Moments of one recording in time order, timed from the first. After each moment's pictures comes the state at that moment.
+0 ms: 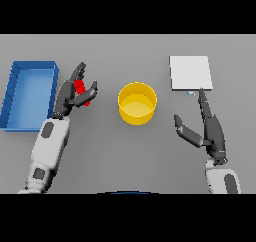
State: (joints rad) left arm -0.48 0.03 0.07 -0.93 -0.13 0.03 -0.16; right arm 0.10 -0.07 0.10 -1.70 0.23 -0.06 -0.08
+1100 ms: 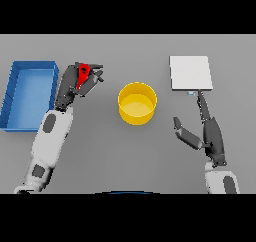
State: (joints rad) left arm -0.52 0.07 -0.05 -1.11 -0.19 0.10 -0.08; right arm 0.12 -0.07 0.11 -1.70 0.25 -0.06 -0.11
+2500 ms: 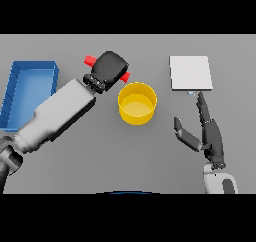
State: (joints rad) left arm -0.98 0.30 -0.77 -0.97 -0.89 -0.20 0.17; right arm 0.14 -0.04 0.11 -1.72 0.23 -0.06 -0.09
